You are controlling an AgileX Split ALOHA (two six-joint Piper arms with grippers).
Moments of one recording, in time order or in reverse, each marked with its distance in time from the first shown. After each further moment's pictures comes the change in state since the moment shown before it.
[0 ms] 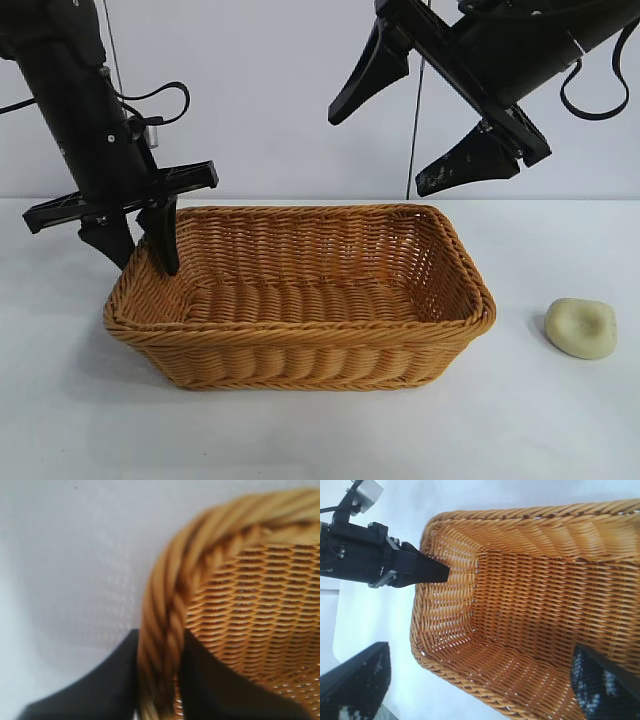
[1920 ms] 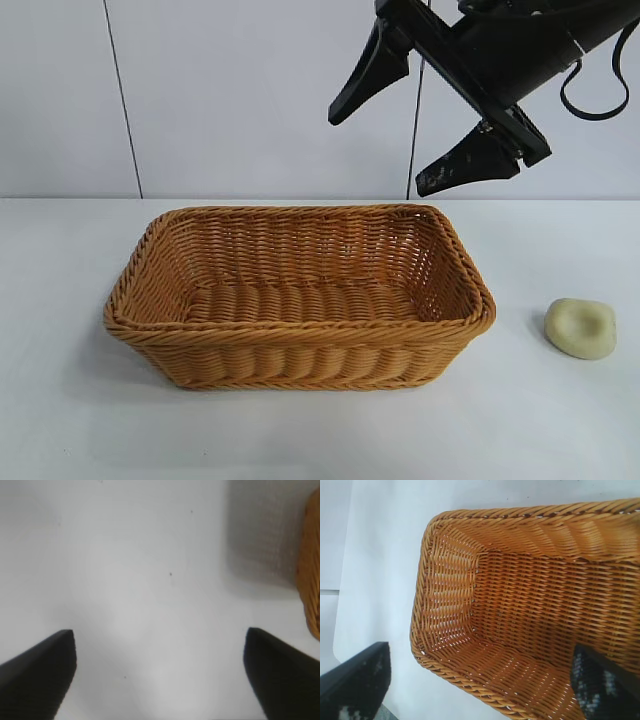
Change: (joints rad) left arm 0.225 -0.698 0.335 0.302 0.213 0.145; right arm 0.000 0.000 0.000 0.000 0.000 0.000
